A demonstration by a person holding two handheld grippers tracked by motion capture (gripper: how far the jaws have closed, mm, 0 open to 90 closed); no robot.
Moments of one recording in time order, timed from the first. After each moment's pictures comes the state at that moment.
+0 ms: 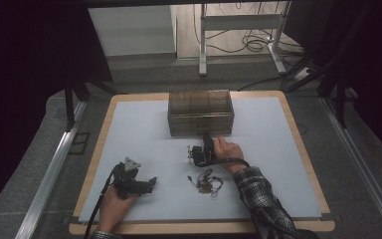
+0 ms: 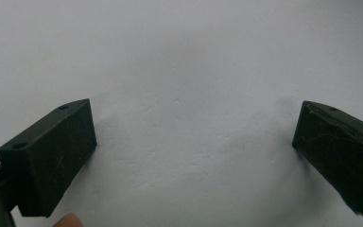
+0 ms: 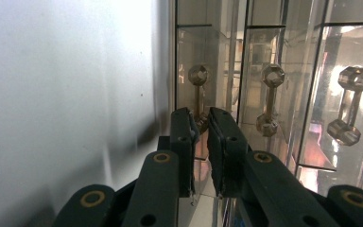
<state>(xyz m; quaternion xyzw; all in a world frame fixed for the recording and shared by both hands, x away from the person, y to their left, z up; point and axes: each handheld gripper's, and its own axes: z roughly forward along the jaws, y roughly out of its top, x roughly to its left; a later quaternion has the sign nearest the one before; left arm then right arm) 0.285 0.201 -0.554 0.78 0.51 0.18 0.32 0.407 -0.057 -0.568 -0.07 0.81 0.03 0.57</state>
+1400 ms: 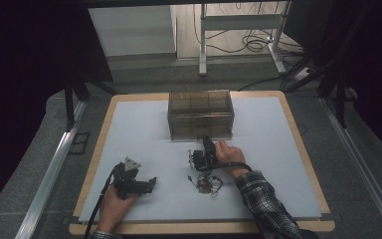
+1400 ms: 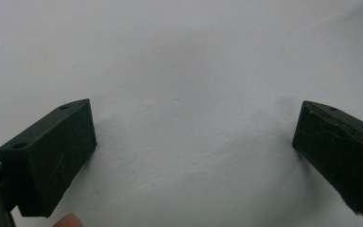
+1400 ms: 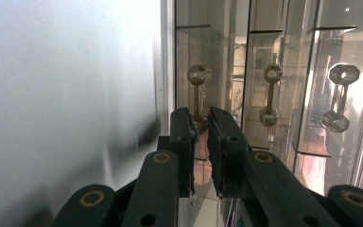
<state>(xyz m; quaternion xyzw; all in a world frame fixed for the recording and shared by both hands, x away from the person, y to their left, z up) 0.285 0.201 -0.554 0.78 0.51 0.18 0.32 0.391 -0.062 -0.566 -0.08 0.82 0.05 0.56</state>
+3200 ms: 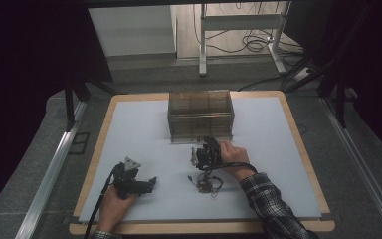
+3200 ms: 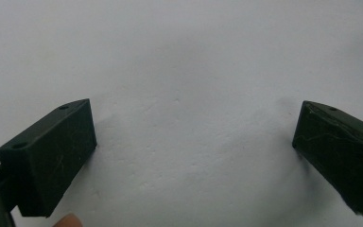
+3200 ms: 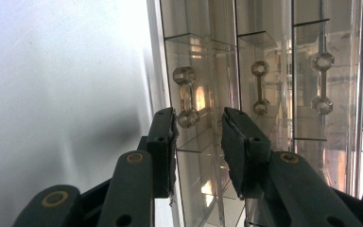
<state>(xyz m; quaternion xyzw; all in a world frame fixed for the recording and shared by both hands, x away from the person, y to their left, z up) 0.285 0.201 -0.554 0.78 0.51 0.18 0.32 0.383 -0.072 -0.538 -0.05 0.86 0.10 0.50</state>
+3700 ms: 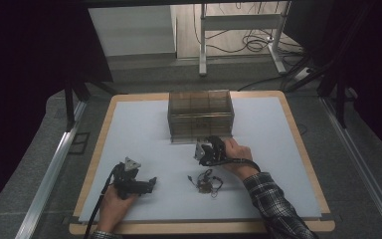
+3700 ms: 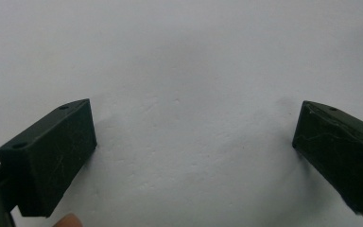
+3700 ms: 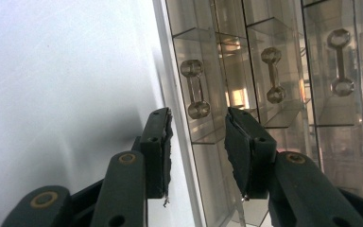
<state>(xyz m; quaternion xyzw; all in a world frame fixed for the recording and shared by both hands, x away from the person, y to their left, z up) 0.285 0.201 -0.554 0.78 0.51 0.18 0.32 0.390 -0.084 -0.524 -0.01 0.89 0.14 0.42</state>
